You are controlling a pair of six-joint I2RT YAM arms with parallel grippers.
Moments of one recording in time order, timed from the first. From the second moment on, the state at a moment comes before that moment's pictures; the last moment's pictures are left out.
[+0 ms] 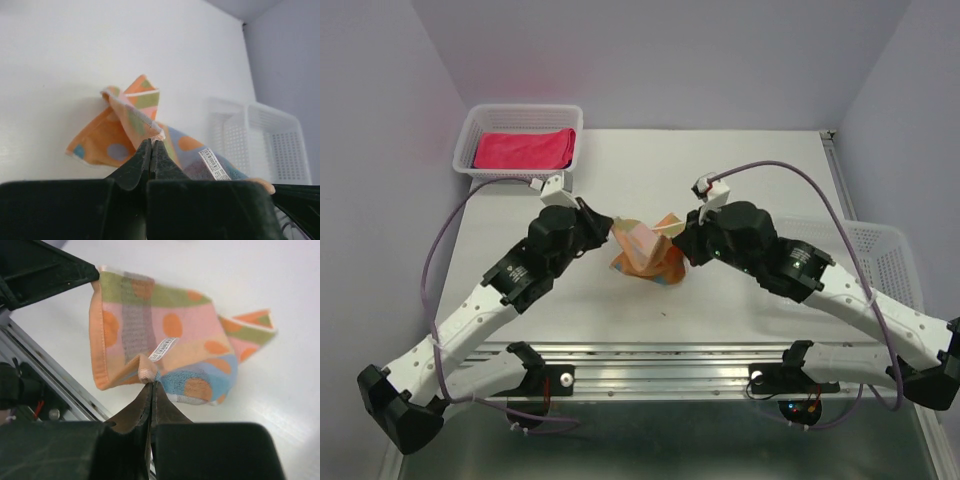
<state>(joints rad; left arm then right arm) -0.70 0.91 0.85 -0.33 -0.27 -0.77 0.95 1.10 1.08 -0.45 0.19 0.37</state>
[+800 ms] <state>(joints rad) -0.70 0.84 1.46 -0.29 -0.26 -0.65 0.95 1.25 2.02 -0.68 -0.05 0.13</state>
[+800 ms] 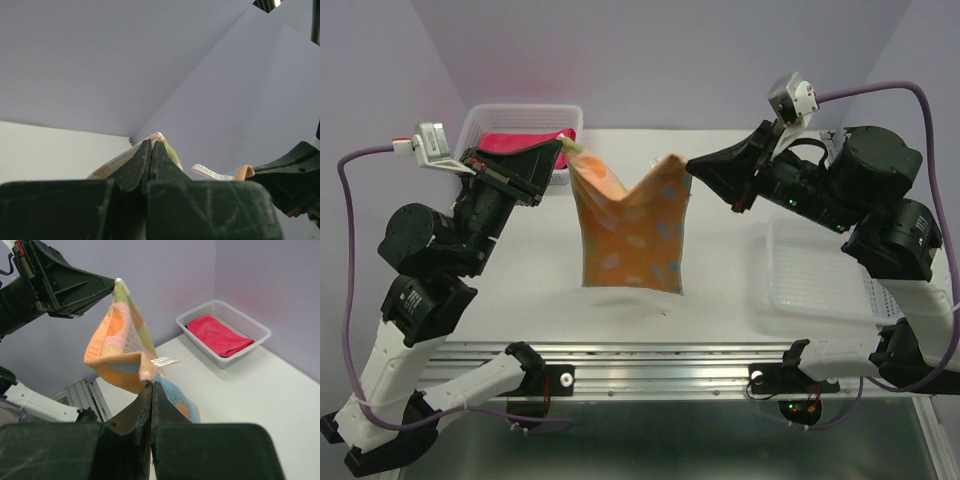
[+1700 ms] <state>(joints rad) -0.42 1.40 1.34 -0.12 -0.38 -0.67 0.46 1.63 1.74 -0.43 0.00 -0.01</state>
